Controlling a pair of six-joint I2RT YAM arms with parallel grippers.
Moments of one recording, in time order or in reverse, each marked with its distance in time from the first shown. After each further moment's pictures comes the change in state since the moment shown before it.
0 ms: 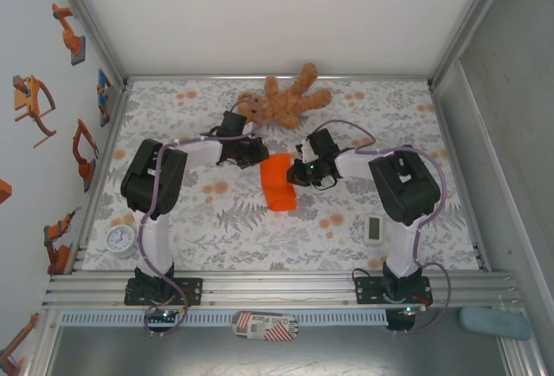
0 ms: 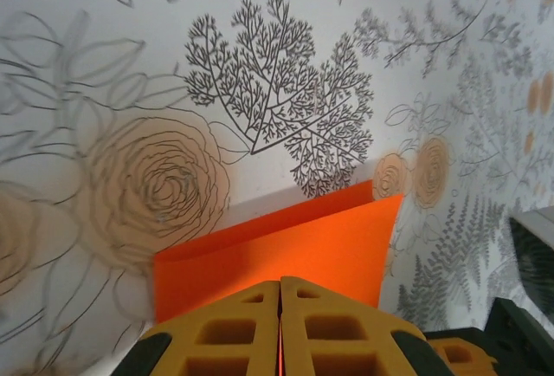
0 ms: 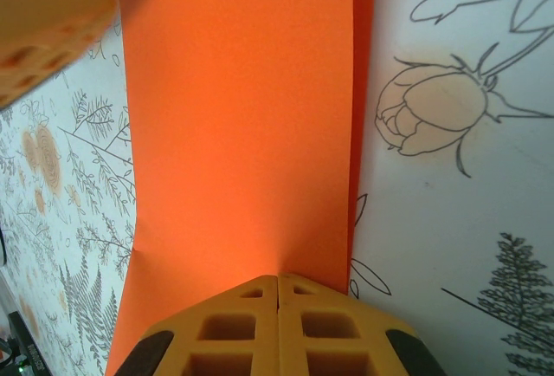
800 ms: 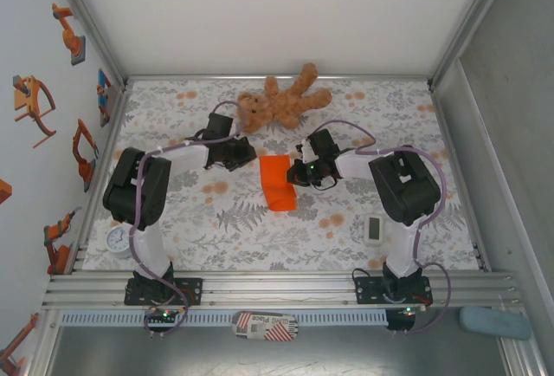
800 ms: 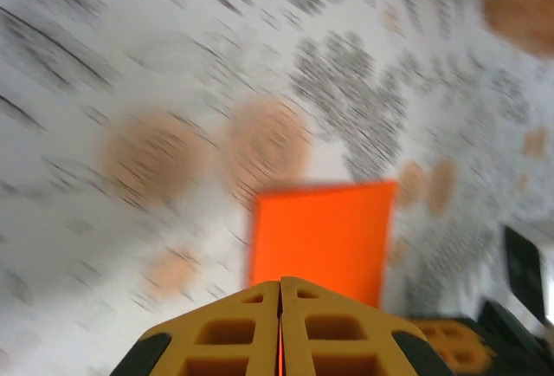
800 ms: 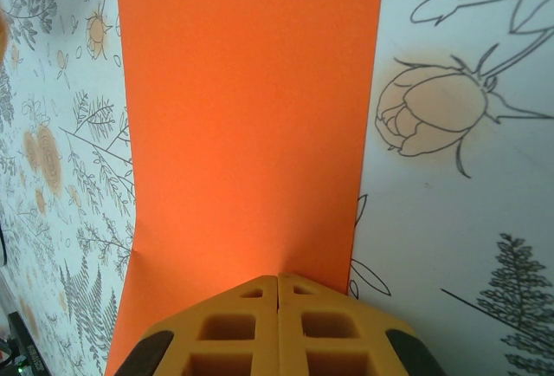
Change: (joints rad) left arm 0.025 -0.189 -0.159 0.020 -0.058 -0.110; right arm 0.000 0.000 -0.006 0.013 0.000 0.001
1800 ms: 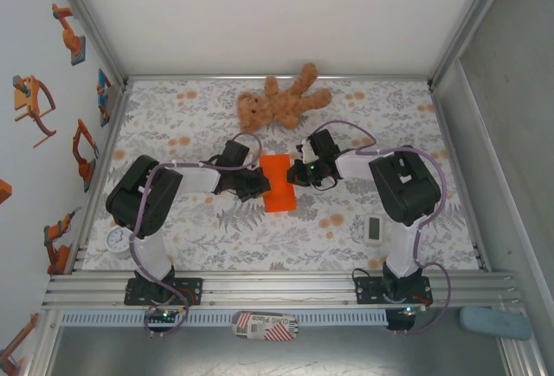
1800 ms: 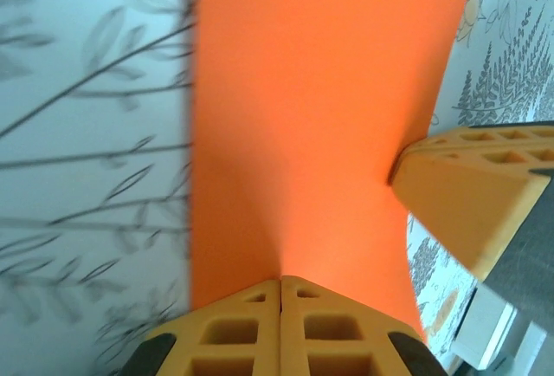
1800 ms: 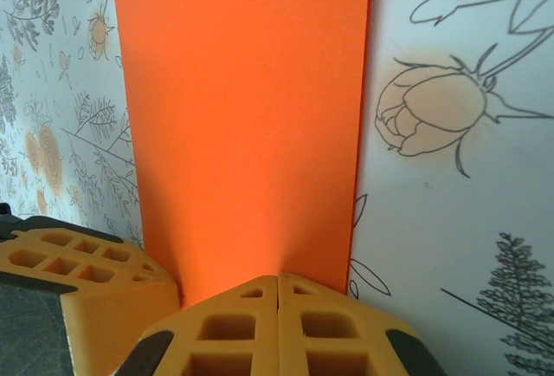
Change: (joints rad) left arm -0.119 -0.027 -0.225 0.101 0.102 -0.093; right arm 0.000 0.003 -0.008 0.013 0.000 0.003
